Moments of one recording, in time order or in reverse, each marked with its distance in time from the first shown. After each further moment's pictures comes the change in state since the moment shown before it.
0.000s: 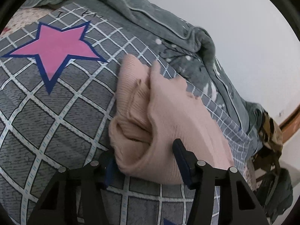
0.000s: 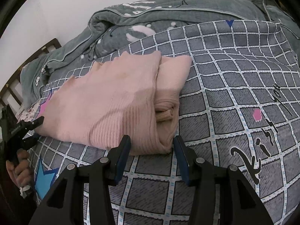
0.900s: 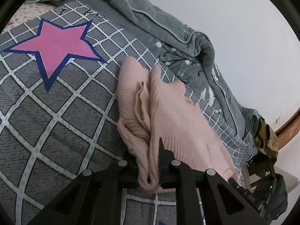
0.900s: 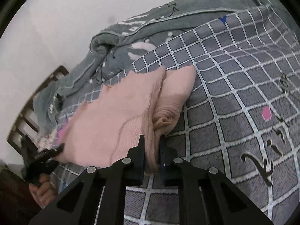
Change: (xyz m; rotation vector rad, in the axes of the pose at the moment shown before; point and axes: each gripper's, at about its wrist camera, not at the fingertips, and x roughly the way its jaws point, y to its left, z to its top) left arm -0.003 0.001 -0.002 -0.022 -0.013 -0.032; right arm -0.010 -0.013 0.010 0.189 -0.086 0.171
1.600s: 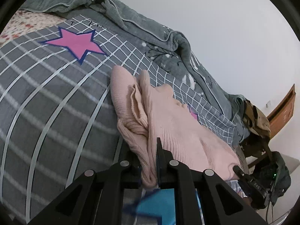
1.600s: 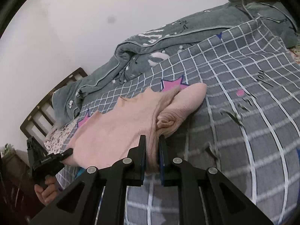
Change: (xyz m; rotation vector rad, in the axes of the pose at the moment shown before) left arm -0.094 -0.002 -0.083 0.085 -0.038 -0.050; right arm -0.097 0.010 -0.069 -0.082 -0.090 0.074
